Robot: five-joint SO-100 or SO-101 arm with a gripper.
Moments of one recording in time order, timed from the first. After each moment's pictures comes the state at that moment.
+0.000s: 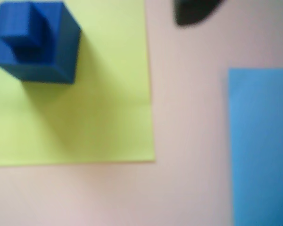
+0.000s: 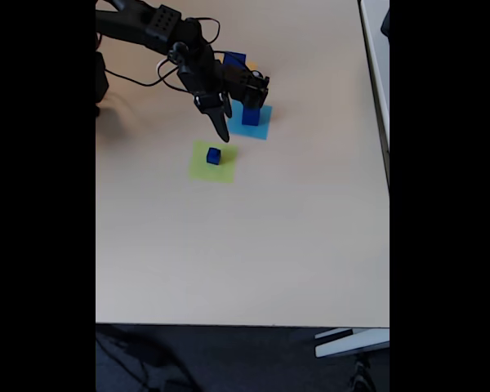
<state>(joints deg) 19.6 88.8 97.8 53.7 75.3</state>
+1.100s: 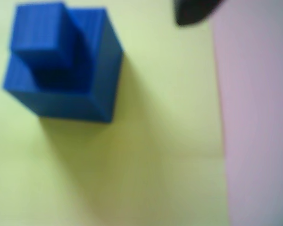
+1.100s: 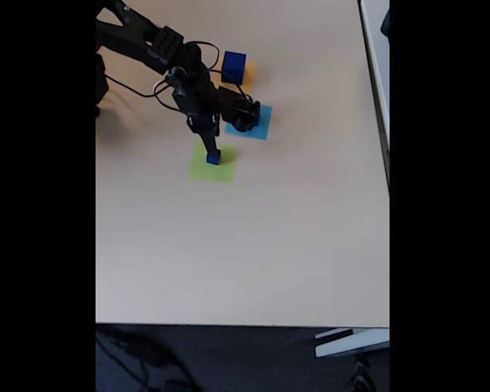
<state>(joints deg) 24.1 83.0 100.3 52.1 69.4</state>
